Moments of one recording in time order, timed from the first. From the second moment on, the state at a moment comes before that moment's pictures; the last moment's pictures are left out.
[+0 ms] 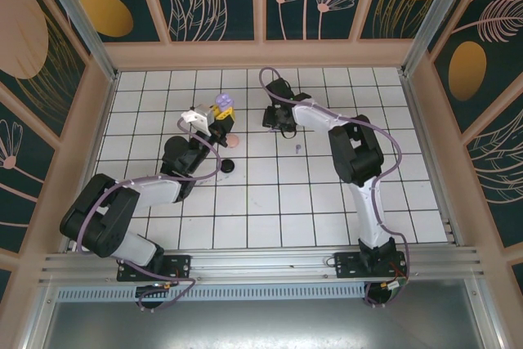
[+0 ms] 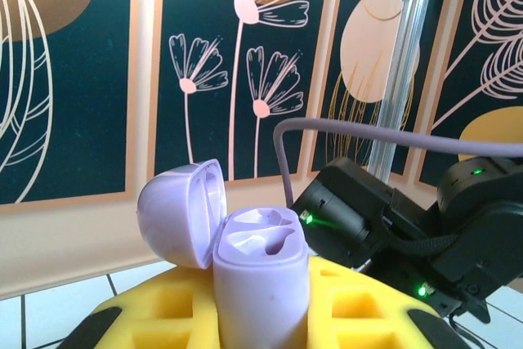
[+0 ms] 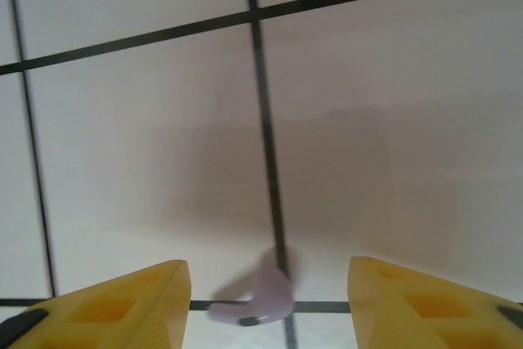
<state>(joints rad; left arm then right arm) -0.49 1.50 0.52 1.22 0.12 -0.18 0.55 2.23 1.72 -0.58 0.07 0.62</state>
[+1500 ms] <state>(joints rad) -0.49 1.51 0.52 1.25 0.15 -0.22 0.57 2.20 1.73 -0.60 0.06 0.62</state>
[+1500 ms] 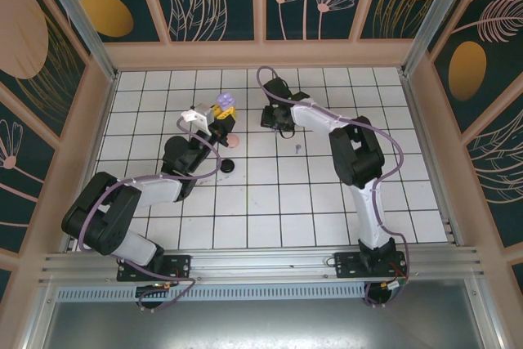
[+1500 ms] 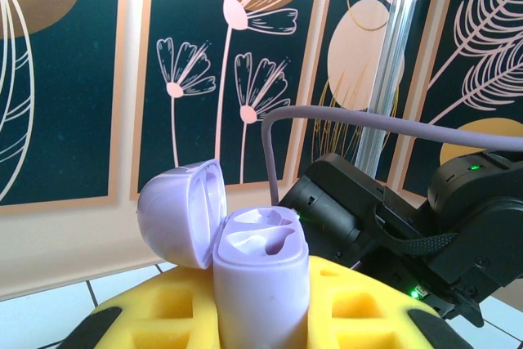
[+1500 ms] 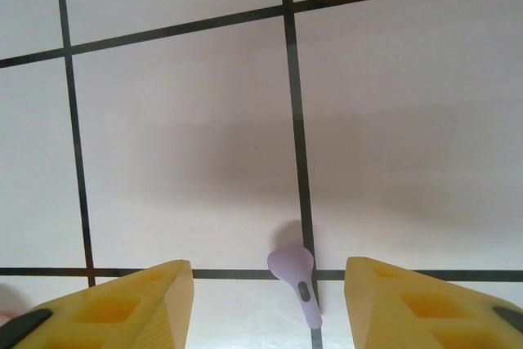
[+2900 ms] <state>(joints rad) -0.49 1.52 0.53 1.25 0.15 -0.22 0.58 2.28 1.77 -0.62 0.10 0.43</state>
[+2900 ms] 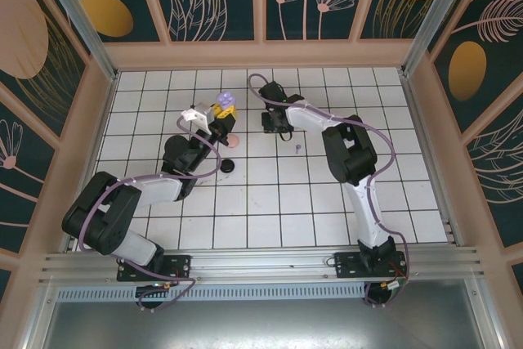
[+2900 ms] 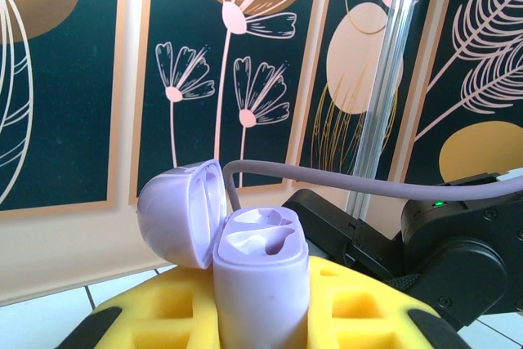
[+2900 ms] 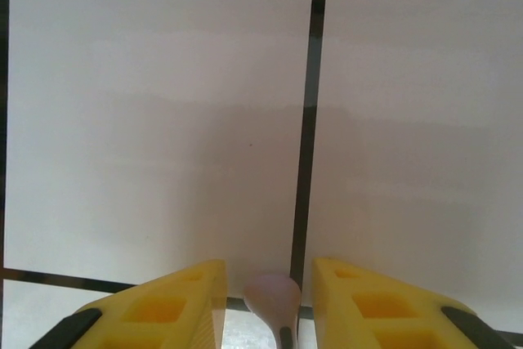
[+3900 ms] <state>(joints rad) -0.49 1.50 0.53 1.22 0.21 -0.21 0.59 2.26 1.73 -0.60 0.12 0.41</state>
